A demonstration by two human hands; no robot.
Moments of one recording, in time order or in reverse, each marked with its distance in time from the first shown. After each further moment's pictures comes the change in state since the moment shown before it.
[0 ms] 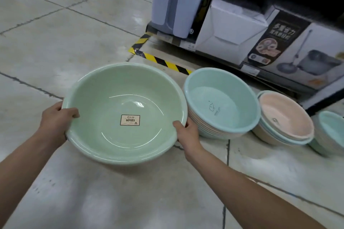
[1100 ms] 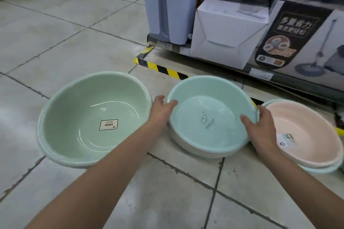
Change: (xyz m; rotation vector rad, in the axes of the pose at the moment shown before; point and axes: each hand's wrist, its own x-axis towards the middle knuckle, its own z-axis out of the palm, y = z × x) left_hand -0.138 0.051 0.309 0.160 -0.280 -0.019; right_hand 0.114 -0.063 -0.256 -0.397 0.228 -0.194
